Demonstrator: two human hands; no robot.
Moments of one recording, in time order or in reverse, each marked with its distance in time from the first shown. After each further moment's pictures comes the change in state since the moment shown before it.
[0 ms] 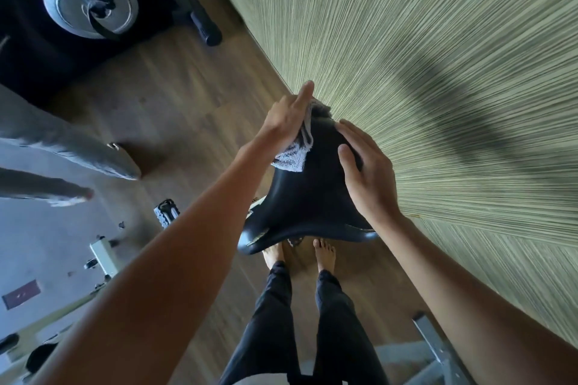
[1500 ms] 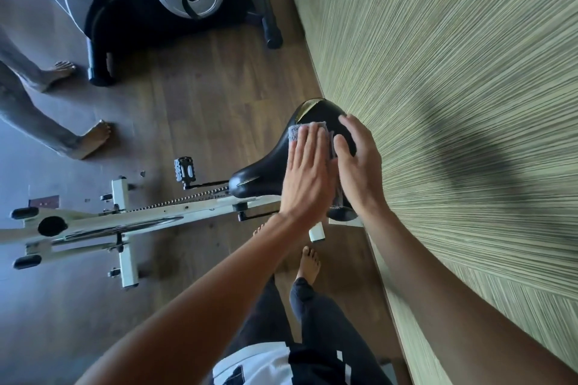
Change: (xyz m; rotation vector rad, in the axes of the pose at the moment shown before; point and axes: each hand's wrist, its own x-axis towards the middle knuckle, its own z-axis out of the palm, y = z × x) left_hand -0.134 -0.028 0.125 0.472 0.548 0.165; right_hand -0.018 -0.024 -0.029 0.195 -0.186 -0.011
